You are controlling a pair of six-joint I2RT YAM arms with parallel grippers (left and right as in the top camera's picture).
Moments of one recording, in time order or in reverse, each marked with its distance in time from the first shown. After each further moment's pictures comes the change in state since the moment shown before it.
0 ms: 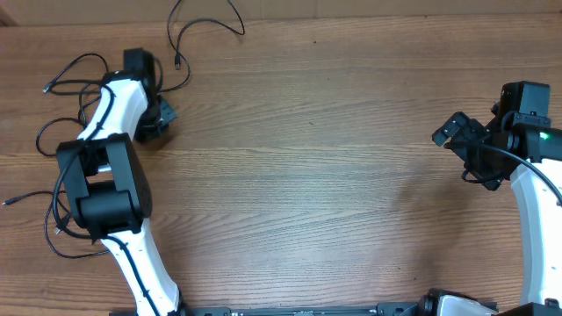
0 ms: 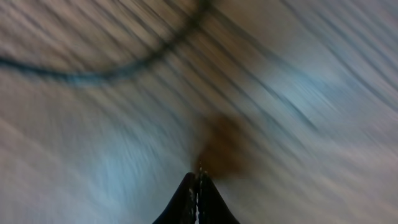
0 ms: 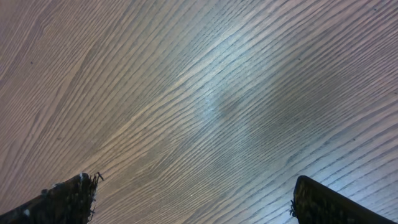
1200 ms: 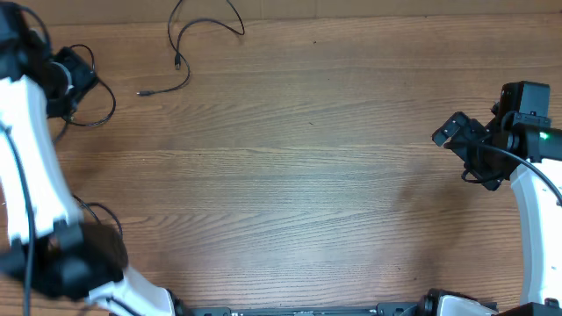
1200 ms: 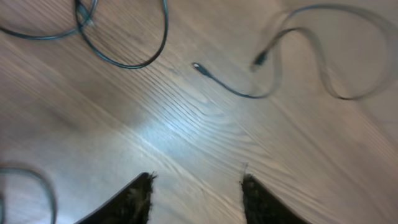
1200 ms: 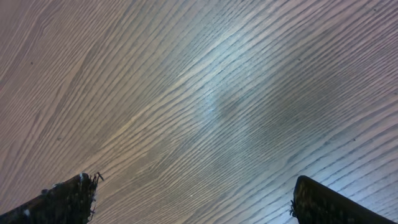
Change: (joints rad) left arm 0.245 -0.359 0.376 -0.388 0.352 0.145; right arm 0.000 0.000 0.000 0.000 0.000 0.000
